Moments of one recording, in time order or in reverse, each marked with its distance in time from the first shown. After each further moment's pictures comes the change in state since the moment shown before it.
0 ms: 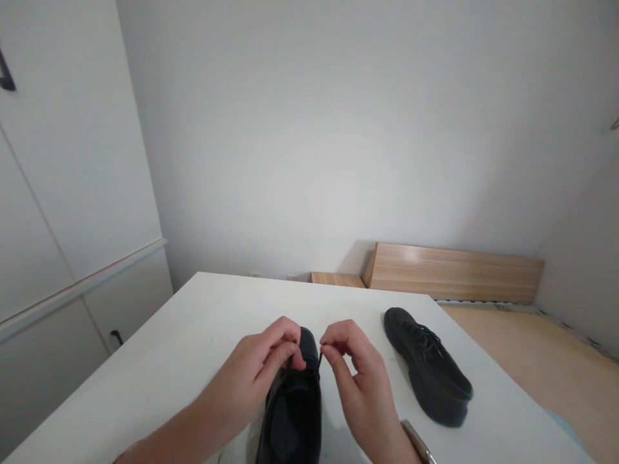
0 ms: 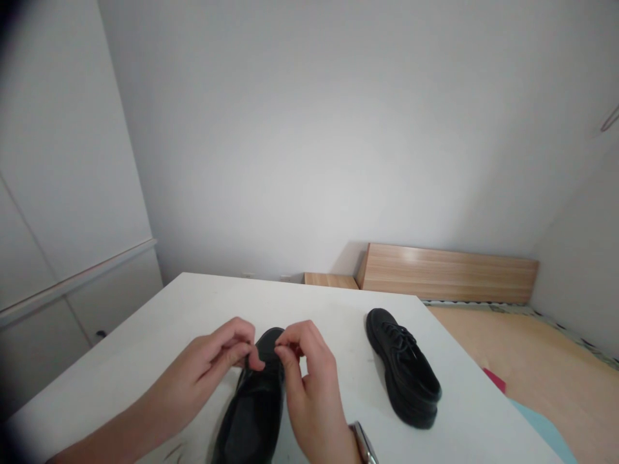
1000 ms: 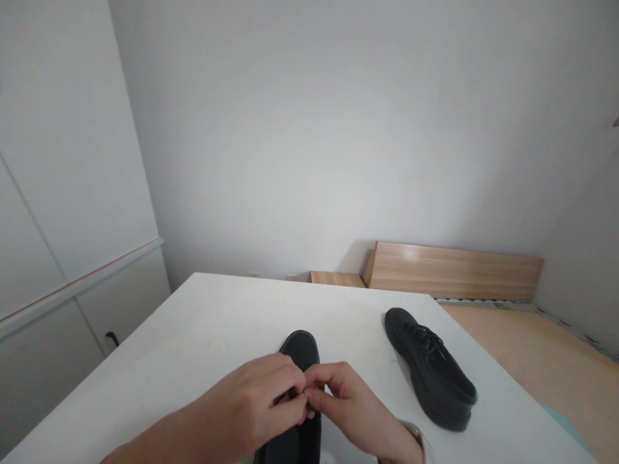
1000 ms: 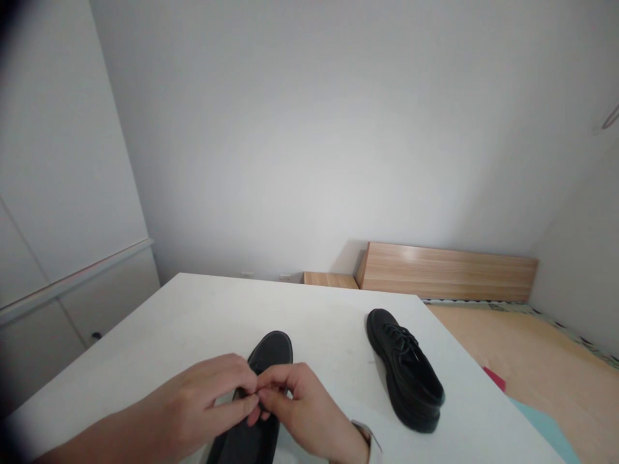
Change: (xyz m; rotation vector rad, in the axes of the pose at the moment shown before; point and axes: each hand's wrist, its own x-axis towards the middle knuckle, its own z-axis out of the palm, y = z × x) left_hand -0.007 -0.015 -0.001 0.615 -0.096 0.685; right_hand -0.004 0.034 0.002 0.439 -0.543 0.428
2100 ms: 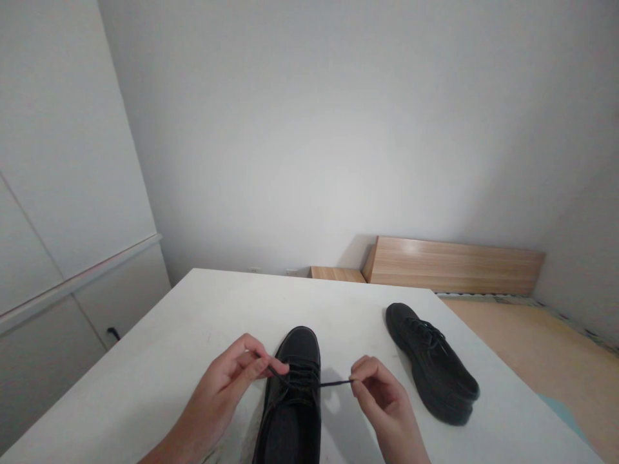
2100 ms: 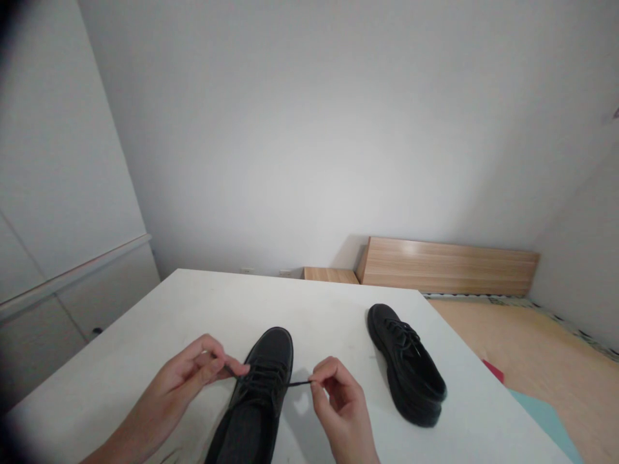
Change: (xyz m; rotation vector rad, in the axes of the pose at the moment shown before) left_hand -0.039 -0.018 0.028 -0.962 0.298 -0.972; right_hand -0.043 0.055 -0.024 -0.060 0.583 -0.224
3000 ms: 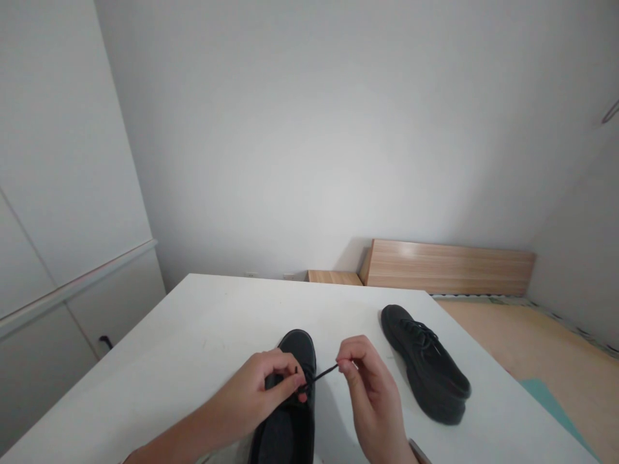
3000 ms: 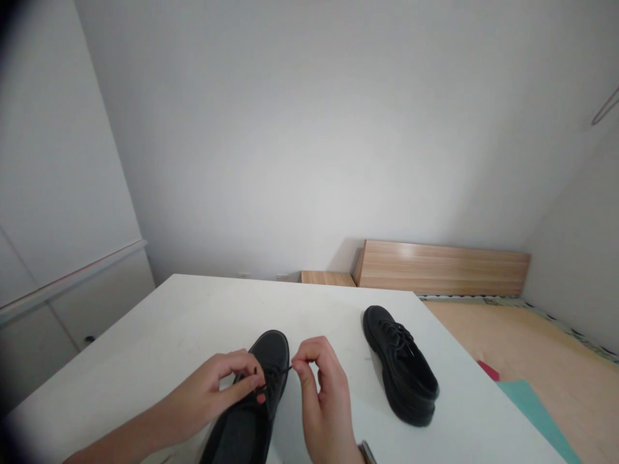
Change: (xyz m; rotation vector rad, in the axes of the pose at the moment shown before) left_hand 0.020 0.028 0.030 0.380 -0.337 0.085; right_hand 0.019 -0.044 0.030 -0.187 0.046 -0.322
